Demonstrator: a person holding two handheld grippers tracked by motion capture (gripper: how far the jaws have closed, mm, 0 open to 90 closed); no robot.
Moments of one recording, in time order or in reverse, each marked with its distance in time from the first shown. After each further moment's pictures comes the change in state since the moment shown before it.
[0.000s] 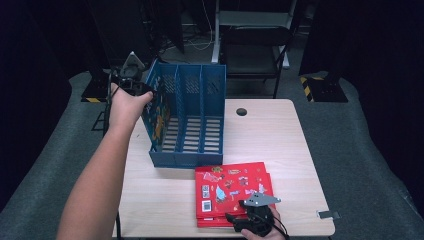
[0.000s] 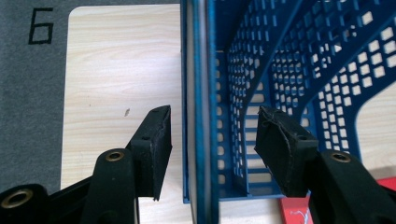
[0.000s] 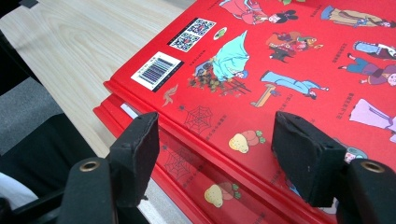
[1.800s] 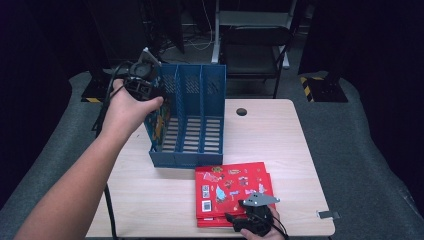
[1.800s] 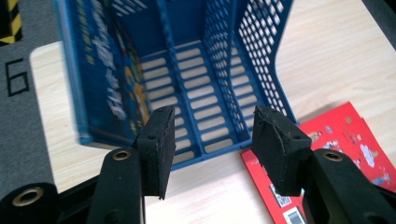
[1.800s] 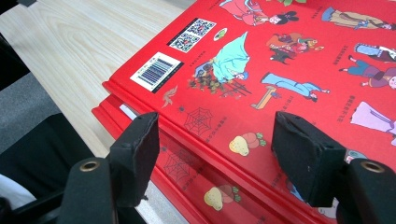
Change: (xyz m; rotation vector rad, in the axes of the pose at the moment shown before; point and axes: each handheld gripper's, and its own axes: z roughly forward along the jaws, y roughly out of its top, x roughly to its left) left arm -0.059 -0.032 -0.064 -0.028 -0.102 0.283; right arm 0.001 0.001 0.002 -0.005 -0.006 -0.006
